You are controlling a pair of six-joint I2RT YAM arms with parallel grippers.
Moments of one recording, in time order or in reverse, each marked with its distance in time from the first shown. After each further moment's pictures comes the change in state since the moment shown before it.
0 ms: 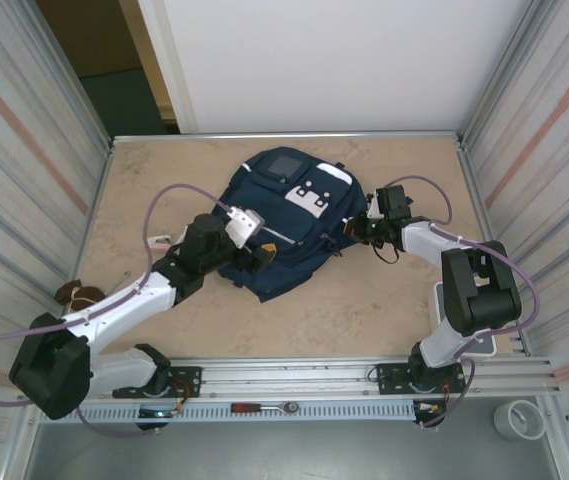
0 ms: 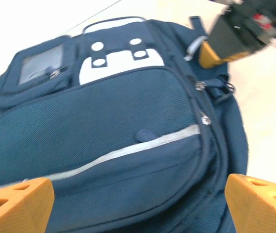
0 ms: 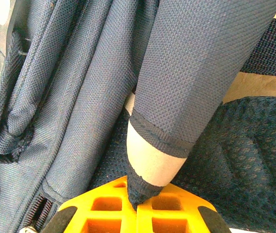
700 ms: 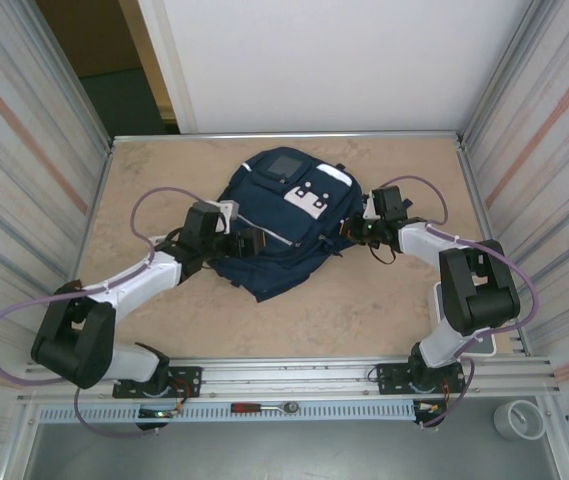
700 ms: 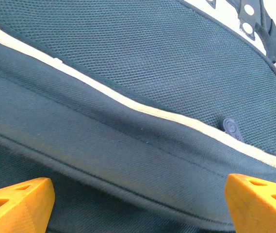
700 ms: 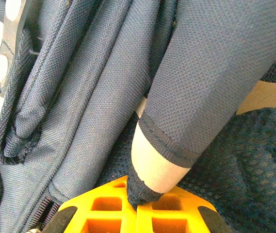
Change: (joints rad) left arm 0.146 0.183 0.069 -0.111 0.137 -0.536; right arm 0.032 0.007 -0.008 0.028 -0.001 0.000
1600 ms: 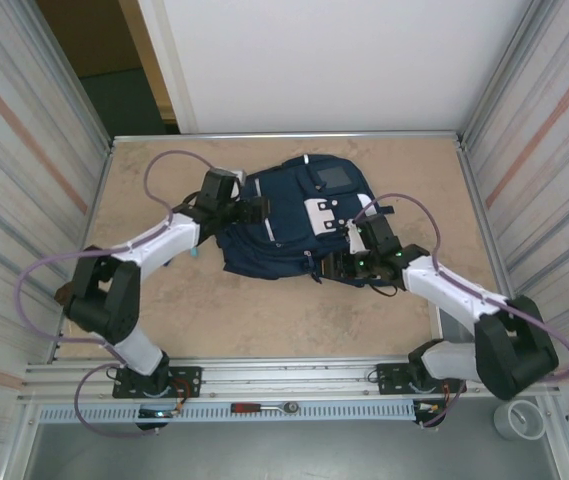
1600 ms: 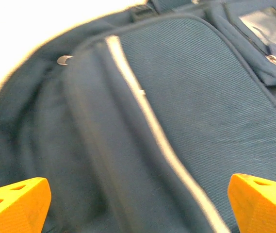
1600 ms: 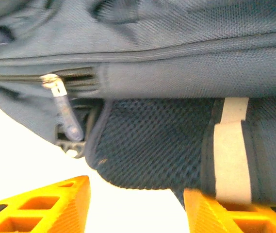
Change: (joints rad) left arm 0.002 0.227 0.328 -0.117 -0.242 0.099; right arm 0.234 -0.395 -0.170 -0.262 0.077 -0.179
